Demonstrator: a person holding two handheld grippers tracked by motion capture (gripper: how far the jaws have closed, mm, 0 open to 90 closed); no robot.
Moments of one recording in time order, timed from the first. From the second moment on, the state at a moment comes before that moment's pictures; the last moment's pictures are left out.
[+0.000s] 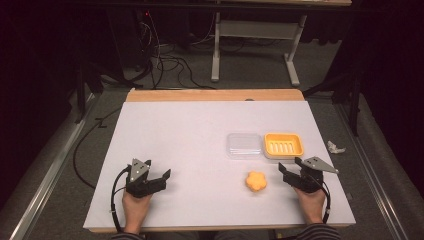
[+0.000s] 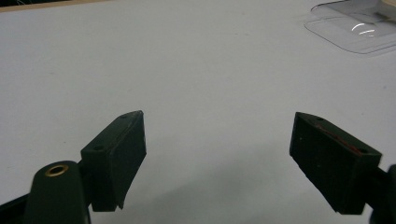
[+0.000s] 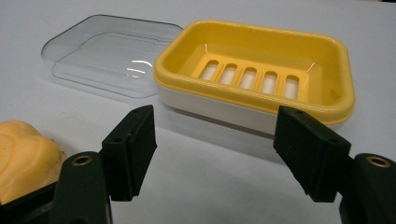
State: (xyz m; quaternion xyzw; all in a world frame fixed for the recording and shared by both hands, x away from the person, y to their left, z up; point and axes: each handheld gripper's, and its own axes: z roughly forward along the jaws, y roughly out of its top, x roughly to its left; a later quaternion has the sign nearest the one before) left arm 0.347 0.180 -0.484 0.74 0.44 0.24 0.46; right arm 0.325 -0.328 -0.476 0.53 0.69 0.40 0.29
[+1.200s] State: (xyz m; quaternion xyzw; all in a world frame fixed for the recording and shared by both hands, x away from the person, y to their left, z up) left arm 0.348 0.181 -0.484 0.74 0.43 0.23 0.46; right arm 0.324 -0.325 -0.477 0.52 0.69 0.40 0.30
